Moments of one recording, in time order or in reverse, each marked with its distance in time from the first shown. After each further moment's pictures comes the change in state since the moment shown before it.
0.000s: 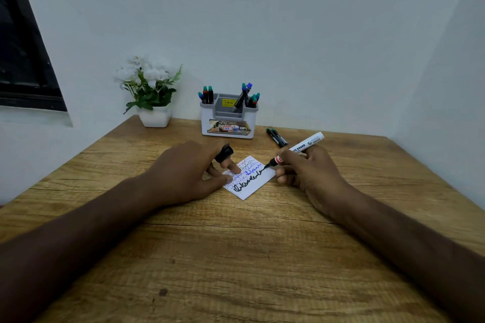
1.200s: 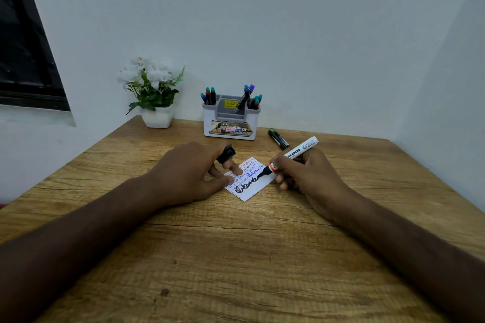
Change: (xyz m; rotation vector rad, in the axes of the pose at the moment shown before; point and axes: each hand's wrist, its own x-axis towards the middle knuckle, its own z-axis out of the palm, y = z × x) left_hand -0.002 0.004 -0.003 -0.036 0.005 -0.015; right_hand -0.001 -0.001 0.000 -0.178 -0.127 -0.053
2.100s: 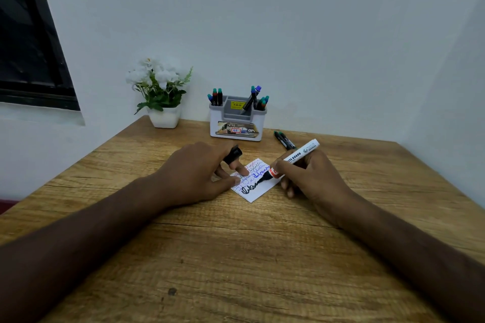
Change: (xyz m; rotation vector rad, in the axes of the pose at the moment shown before) left_hand -0.001 0.002 -0.001 -0.008 0.011 0.008; right_hand -0.005 -0.004 0.003 -0.150 -0.028 -0.055
